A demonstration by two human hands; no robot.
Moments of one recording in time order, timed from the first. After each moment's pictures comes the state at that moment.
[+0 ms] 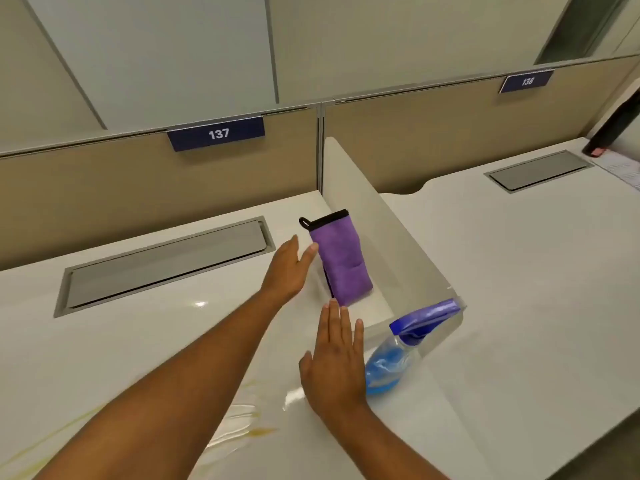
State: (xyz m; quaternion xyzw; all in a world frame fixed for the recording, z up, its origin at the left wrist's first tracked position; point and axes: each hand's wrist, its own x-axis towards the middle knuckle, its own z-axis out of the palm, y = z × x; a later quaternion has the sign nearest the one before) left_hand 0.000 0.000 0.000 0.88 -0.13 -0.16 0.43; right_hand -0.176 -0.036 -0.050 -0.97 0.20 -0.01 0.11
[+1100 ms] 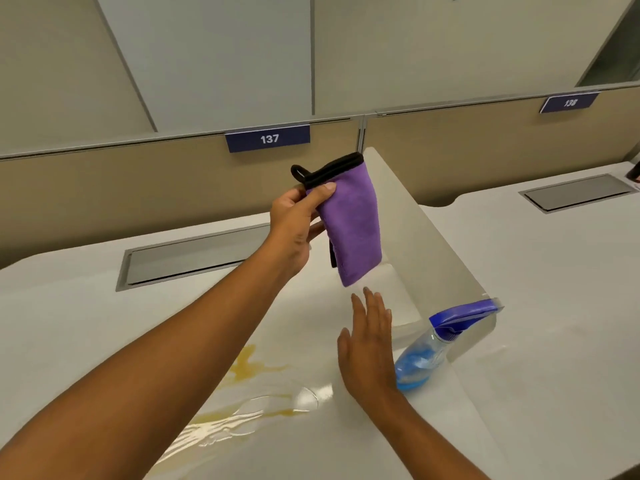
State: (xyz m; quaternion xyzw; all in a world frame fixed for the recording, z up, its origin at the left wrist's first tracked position) left_hand -0.019 0.045 0.135 0.57 0.00 -0.11 0.81; right_hand -0.181 -0.033 -0.030 -0.95 0.16 -0.21 0.18
